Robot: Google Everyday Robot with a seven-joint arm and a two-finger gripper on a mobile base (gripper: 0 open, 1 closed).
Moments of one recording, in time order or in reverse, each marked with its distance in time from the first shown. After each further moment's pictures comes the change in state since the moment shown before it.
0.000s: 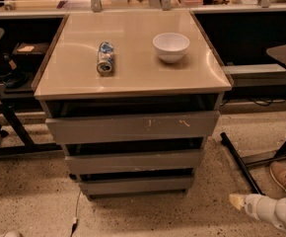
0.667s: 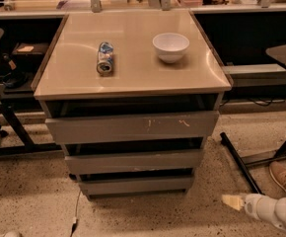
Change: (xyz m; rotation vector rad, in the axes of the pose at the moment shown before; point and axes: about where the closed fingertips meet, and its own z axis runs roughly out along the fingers) arm 0.000 0.000 0.000 0.000 0.000 -0.001
